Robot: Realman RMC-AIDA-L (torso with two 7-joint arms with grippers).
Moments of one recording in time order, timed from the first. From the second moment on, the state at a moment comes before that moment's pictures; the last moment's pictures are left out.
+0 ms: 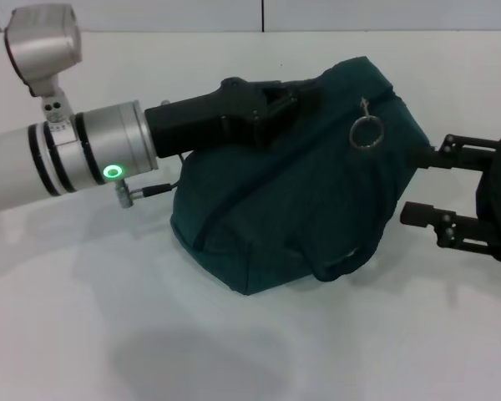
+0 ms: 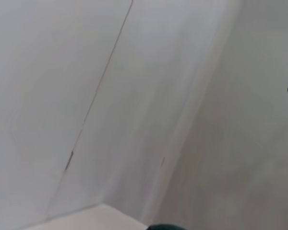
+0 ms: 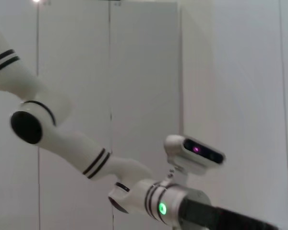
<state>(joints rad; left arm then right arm) -0.69 -1.97 1.79 0.28 0.62 1.38 -1.23 0.36 2.01 -1.03 -0.76 -1.46 -1.81 1.13</state>
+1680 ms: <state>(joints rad) -0.65 -2.00 1.75 0.34 0.66 1.36 -1.01 0.46 2.00 -1.07 -0.77 -1.57 -1.59 1.48</state>
